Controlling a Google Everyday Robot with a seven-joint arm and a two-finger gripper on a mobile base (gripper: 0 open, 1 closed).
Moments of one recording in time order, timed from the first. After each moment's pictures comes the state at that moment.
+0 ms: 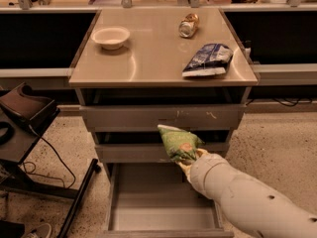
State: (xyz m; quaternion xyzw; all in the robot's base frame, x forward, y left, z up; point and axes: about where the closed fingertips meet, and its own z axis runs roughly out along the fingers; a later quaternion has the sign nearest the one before) arm 0.464 -0.089 0.694 -0.30 0.83 0.04 0.46
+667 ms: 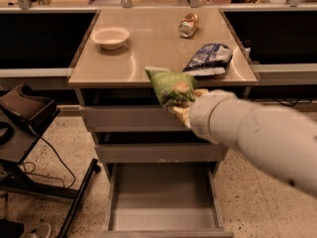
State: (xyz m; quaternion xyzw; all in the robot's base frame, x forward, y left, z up) arm 0.503 -0.064 0.869 -0.34 0.79 0.04 0.52
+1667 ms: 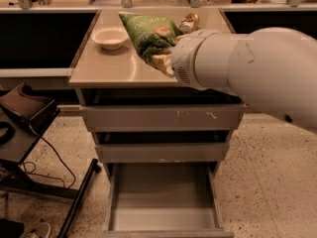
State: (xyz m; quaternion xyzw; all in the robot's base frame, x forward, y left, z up) arm 0.540 -0.017 0.980 -0.35 0.74 0.06 0.56
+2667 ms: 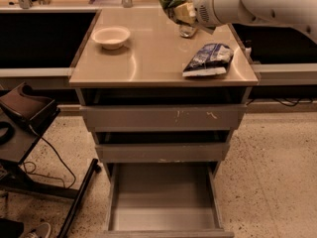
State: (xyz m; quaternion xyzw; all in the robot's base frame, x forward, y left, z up) arm 0.707 -0.080 1.011 -0.35 0.75 0.06 0.57
